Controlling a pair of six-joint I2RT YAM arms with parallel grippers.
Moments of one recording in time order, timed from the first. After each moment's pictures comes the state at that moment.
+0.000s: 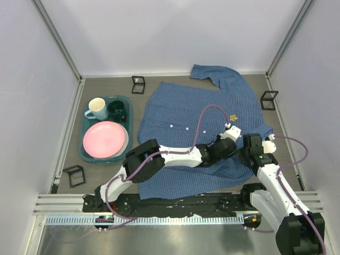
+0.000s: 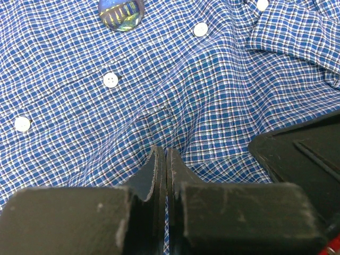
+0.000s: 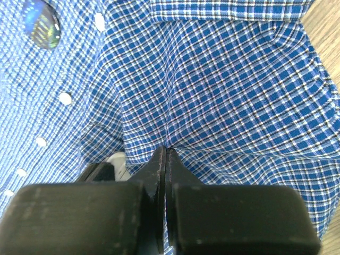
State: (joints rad) left arm -1.26 2.26 1.64 0.02 -0.48 -0.34; right arm 0.10 0.81 0.41 -0.57 0.27 1.13
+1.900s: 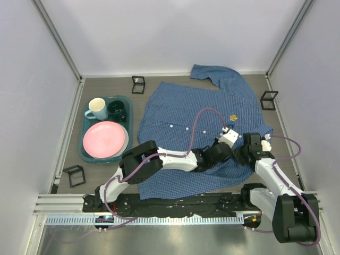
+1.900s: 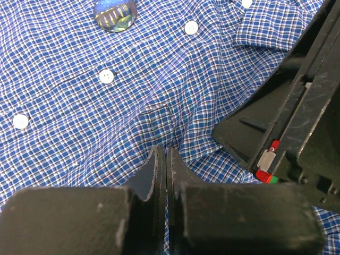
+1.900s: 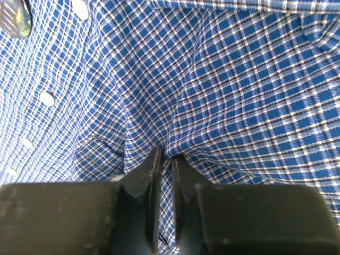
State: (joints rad) left arm -1.28 2.21 1.50 0.21 -0.48 -0.30; right arm 0.03 0.96 0.37 -0.40 0.13 1.08
